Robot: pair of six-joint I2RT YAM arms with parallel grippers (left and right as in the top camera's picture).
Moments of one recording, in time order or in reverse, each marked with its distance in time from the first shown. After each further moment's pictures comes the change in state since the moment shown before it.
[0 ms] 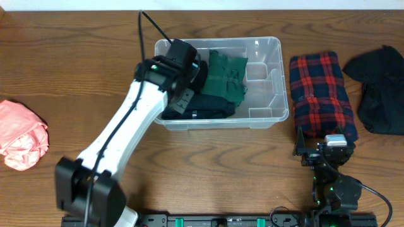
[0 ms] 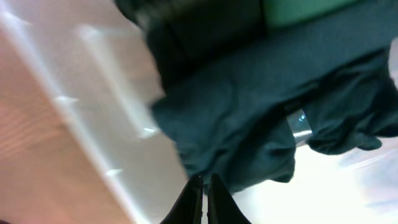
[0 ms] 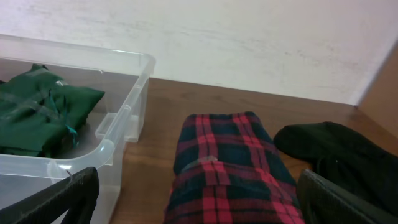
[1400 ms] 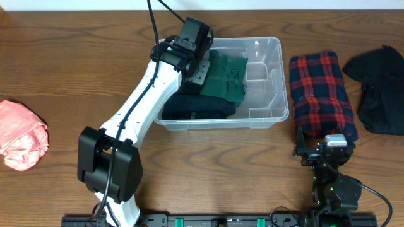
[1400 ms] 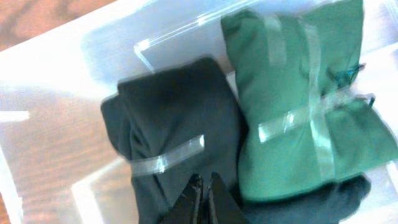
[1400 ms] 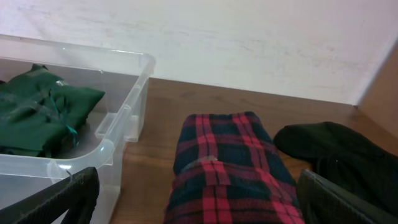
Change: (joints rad) left arm -0.002 0.190 0.194 0.288 0.046 -0.125; right arm 0.000 0.000 0.000 0.000 0.000 0.000
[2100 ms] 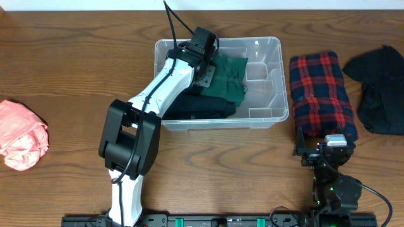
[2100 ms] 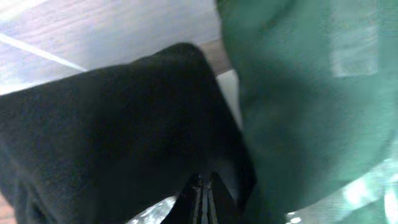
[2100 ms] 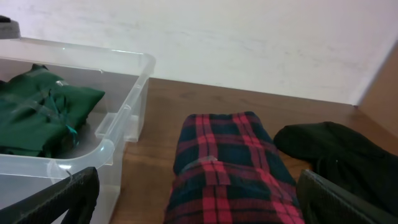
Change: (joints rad) left arm 0.000 0.213 0.000 0.113 0.046 -0.041; right arm 0.000 0.000 0.000 0.000 0.000 0.000
